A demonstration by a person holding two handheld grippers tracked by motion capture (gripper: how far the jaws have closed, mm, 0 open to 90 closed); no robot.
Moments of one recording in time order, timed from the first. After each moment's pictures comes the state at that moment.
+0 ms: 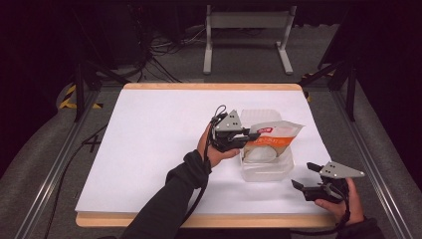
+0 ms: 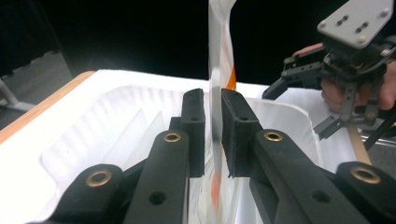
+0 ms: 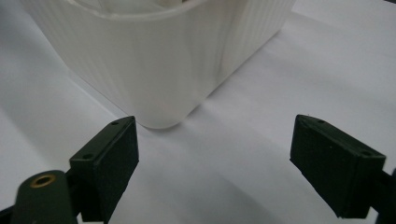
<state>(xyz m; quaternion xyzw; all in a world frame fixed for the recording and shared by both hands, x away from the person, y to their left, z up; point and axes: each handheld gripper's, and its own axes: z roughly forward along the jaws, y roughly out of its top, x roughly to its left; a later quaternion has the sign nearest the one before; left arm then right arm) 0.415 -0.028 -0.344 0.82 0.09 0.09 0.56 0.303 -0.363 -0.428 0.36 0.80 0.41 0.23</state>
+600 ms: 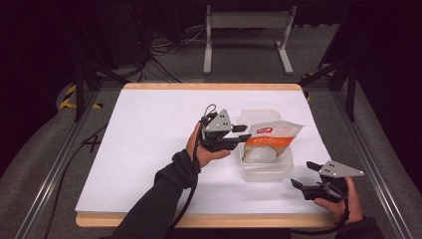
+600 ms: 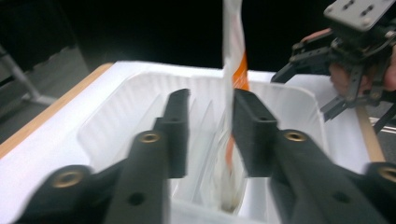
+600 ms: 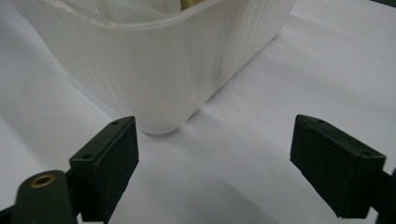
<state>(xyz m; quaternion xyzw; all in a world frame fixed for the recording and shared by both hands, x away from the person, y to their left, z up) 0.408 -0.001 -0.335 0.83 0.11 0.13 0.53 0.305 -0.362 -0.427 0.37 0.80 0.41 0.24</state>
